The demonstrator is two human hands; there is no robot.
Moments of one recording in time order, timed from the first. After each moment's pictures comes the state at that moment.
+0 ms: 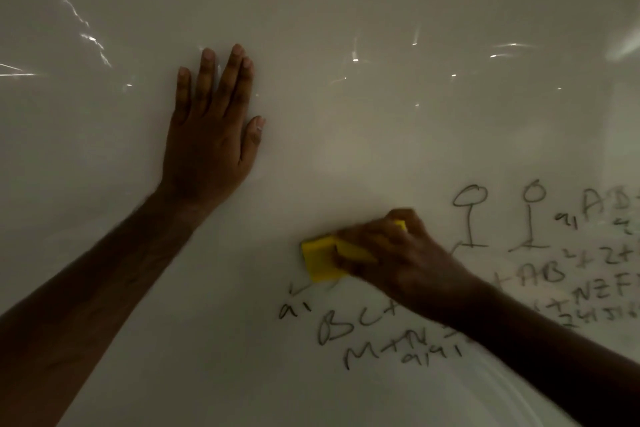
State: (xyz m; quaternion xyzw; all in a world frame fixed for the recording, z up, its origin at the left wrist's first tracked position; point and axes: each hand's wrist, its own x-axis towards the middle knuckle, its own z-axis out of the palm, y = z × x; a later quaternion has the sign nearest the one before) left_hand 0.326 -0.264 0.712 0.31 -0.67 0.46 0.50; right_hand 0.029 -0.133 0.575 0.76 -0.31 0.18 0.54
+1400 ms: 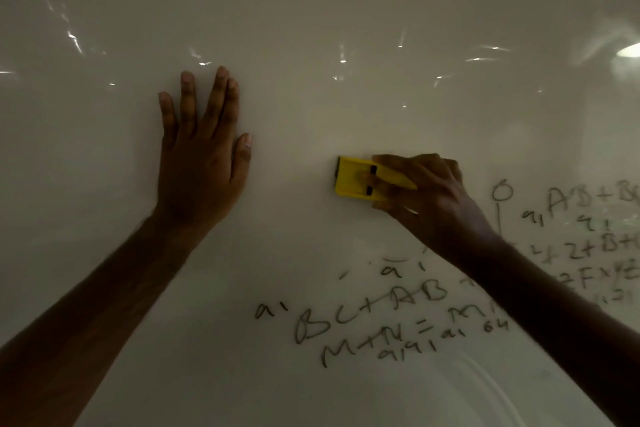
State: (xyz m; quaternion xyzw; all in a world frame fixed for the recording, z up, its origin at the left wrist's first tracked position) left_hand 0.302 -0.255 0.686 0.32 -0.67 0.42 0.53; right_hand -0.033 -0.119 0.632 0.69 -0.39 0.34 0.51
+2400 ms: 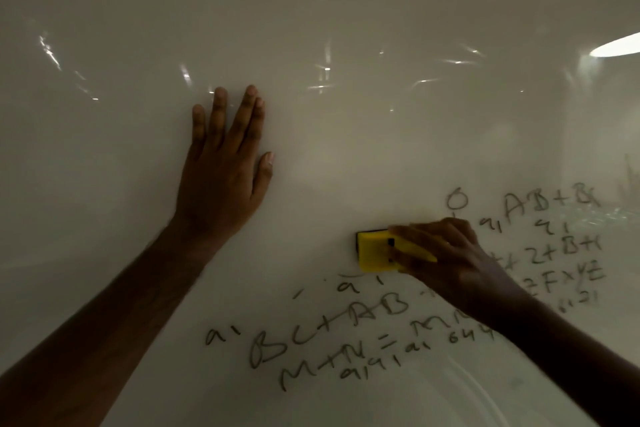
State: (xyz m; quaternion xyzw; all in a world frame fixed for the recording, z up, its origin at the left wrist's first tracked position) left_hand 0.211 -0.235 0.693 0.27 -0.69 0.45 0.49; right_hand -0.136 -0.082 0.559 0.73 -0.38 0.23 0.52
